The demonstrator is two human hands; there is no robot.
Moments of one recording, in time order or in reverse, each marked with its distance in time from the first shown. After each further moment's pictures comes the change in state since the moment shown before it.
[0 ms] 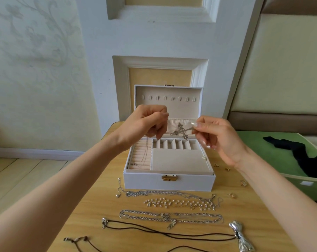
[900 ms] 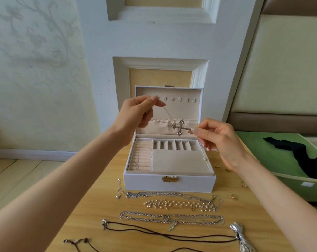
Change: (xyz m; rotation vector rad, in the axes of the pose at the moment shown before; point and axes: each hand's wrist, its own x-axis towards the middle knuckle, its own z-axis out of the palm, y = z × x) left_hand 0.016 -0.011 -0.015 -0.159 0.333 -0.114; right_hand 0.000 0.015 -0.005 -0.064 0.082 -0.117
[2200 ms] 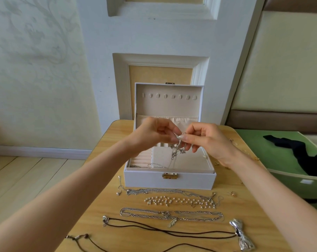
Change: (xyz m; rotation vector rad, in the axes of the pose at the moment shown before) left_hand -0.016 -0.024 0.022 0.283 -0.346 -0.080; right_hand 0.010 0.007 0.013 -0.196 -0.169 0.066
